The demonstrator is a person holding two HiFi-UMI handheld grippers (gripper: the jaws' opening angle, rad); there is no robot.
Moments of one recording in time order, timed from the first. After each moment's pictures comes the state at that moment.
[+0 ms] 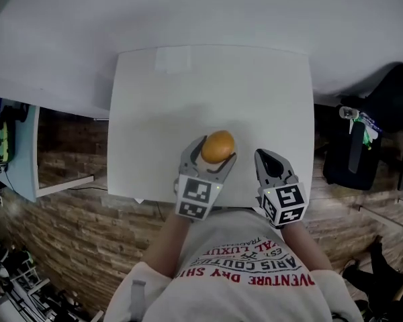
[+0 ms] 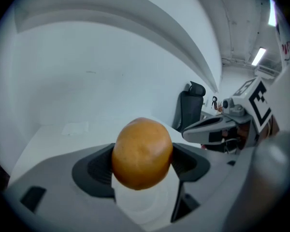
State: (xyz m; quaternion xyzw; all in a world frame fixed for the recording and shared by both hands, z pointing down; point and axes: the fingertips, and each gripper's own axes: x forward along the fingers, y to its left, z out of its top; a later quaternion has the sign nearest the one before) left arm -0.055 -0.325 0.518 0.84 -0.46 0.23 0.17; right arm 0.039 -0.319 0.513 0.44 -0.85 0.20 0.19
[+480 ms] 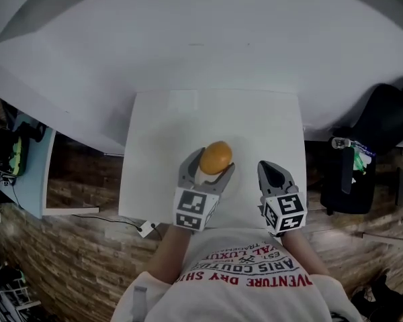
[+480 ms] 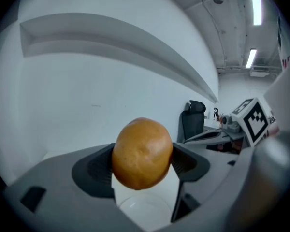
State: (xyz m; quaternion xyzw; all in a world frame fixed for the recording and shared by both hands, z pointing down) left arm -0.072 -0.341 0.414 0.85 -0.49 0.14 0.09; right arm 0.043 -0.337 0.438 0.47 -0.86 0.13 0.13
